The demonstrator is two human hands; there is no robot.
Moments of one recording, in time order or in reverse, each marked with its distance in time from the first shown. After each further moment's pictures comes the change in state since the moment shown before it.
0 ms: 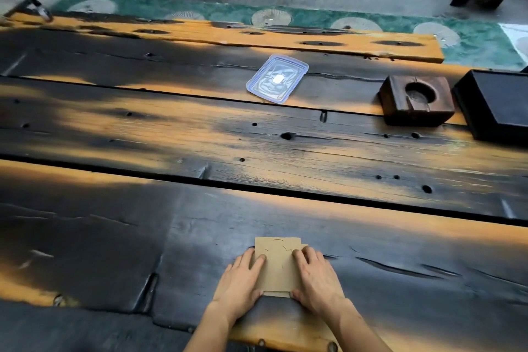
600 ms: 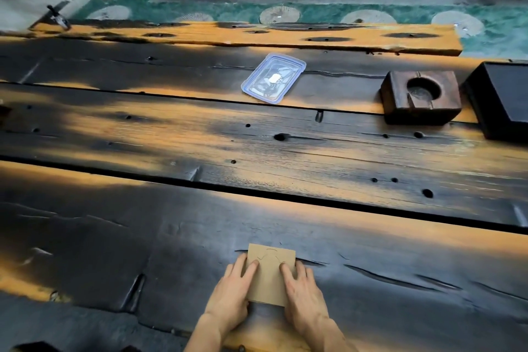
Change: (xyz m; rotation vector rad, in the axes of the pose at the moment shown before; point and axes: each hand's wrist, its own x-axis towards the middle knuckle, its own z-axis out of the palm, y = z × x) left_hand 0.008 0.034 0.013 -0.030 -0.027 -0.138; right_hand -0.008 0.015 0.016 0.117 -0.089 0.019
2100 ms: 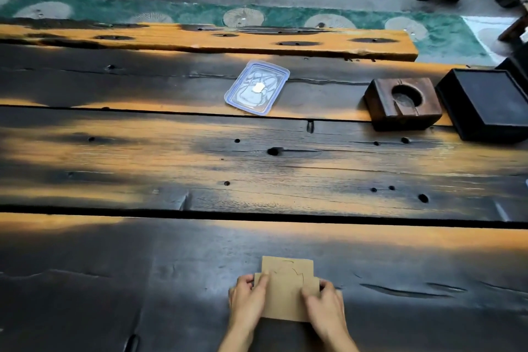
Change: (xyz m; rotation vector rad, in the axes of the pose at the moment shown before) left_hand 0.056 -0.005 -0.032 -1.052 0.079 -0.536; right_hand 0.035 -0.014 -0.013 0.871 0.154 0.695
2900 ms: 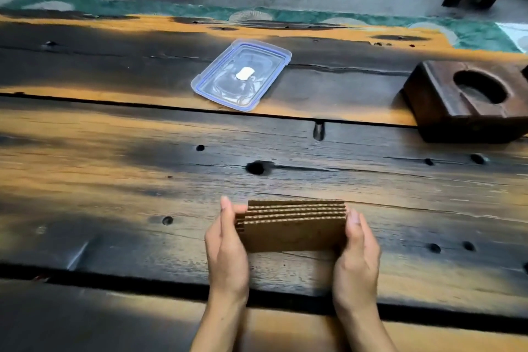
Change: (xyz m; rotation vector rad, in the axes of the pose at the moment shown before) left_hand 0.174 0.168 0.082 -0.808 0.233 0.710; right_hand 0.205 -0.138 -0.046 0.895 0.328 -0.808
